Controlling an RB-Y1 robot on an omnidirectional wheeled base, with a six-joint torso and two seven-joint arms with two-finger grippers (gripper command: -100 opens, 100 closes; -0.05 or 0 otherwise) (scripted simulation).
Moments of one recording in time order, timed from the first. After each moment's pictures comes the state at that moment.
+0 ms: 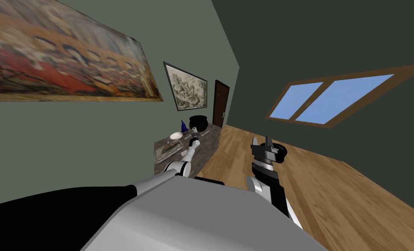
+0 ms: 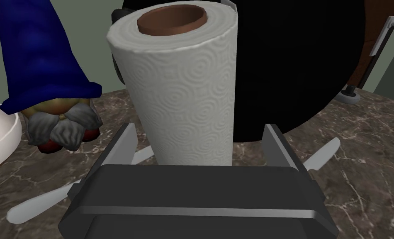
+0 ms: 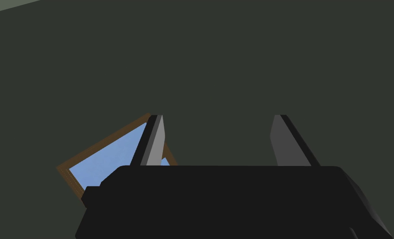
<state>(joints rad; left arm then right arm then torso) -0.58 -0.04 0.32 -0.79 0.72 -0.38 0.78 0.49 0.01 -0.07 -2.22 -0.10 -0.51 -0.12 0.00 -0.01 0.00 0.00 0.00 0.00</state>
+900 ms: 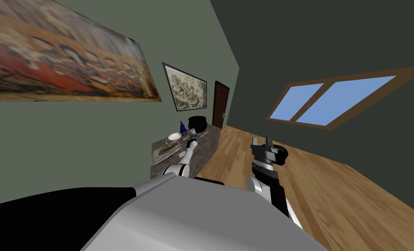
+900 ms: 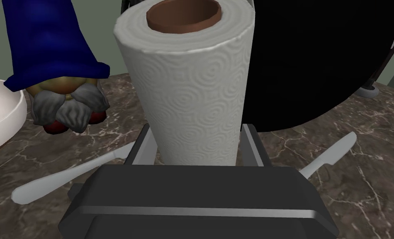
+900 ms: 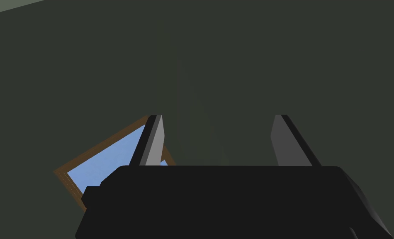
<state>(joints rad) -0.52 -0.05 0.37 -0.87 0.81 -0.30 0.70 0.49 0.01 -0.07 -2.22 -0.10 -0.51 -0.12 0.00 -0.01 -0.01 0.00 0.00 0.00</state>
